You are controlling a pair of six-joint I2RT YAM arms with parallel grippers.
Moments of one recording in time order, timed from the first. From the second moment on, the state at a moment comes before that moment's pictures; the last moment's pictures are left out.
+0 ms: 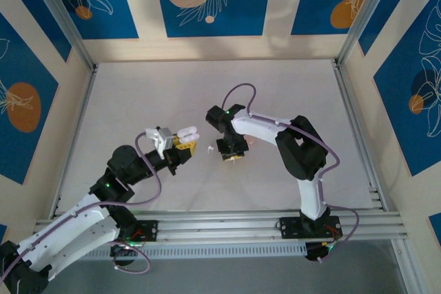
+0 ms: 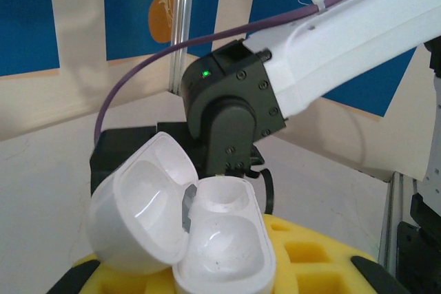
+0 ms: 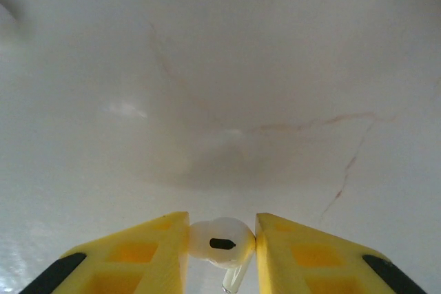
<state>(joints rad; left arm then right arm) -0.74 0.62 0.46 0.16 0.27 -0.16 0.77 1.99 1.42 -1.06 -0.02 0.59</state>
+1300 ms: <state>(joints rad) -0.74 0.65 0.46 0.18 0.27 -0.18 0.76 1.96 1.33 -0.97 -0.08 0.77</state>
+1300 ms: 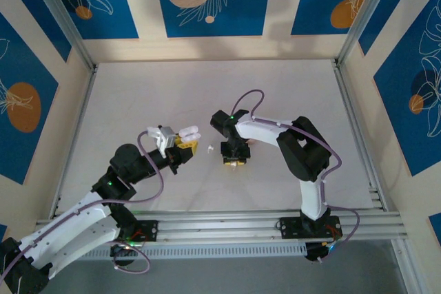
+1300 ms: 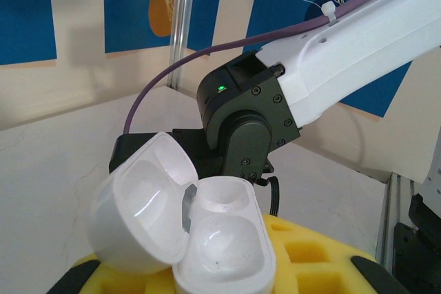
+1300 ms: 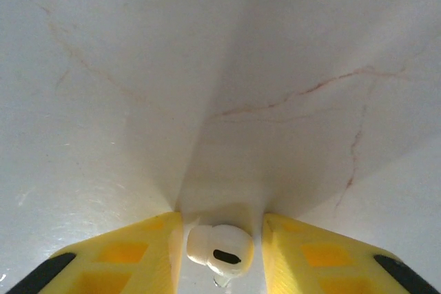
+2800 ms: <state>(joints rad) -0.76 0.84 0.44 0.43 0.37 -0.21 1.09 1.27 1.34 -0.65 0.24 0.40</state>
